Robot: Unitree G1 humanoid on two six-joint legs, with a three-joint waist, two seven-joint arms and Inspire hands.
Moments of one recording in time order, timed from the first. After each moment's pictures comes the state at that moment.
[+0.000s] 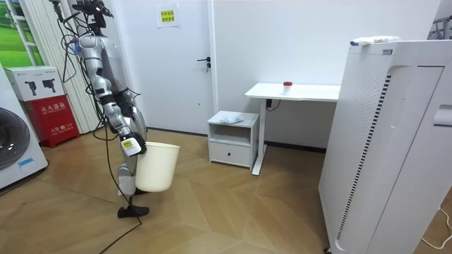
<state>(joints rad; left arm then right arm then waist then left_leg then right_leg) 0.13 0.22 0.07 1.23 0.31 0.11 -0.07 0.07 -0.23 -0.10 1.29 0.15 -0.02 0.13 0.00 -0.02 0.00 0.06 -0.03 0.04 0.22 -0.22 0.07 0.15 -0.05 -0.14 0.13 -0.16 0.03</state>
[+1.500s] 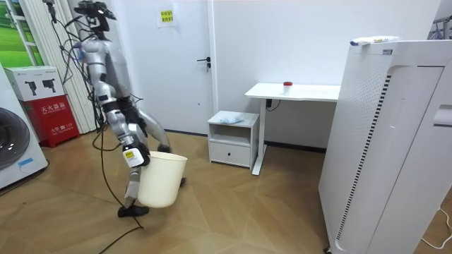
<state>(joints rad) 0.20 0.23 0.09 1.22 0.34 0.13 -0.07 0.09 -0.28 -0.08 1.29 0.23 0.01 0.08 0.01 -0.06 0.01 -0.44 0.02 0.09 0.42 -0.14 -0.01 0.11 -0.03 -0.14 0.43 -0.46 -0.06</state>
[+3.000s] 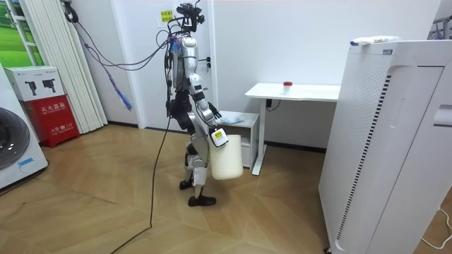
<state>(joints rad) -0.30 0.22 -0.06 1.17 0.15 -0.18 0.29 -0.17 -0.26 0.26 1.25 0.22 -0.12 0.07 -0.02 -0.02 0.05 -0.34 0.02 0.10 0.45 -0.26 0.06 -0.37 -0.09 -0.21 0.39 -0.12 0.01</state>
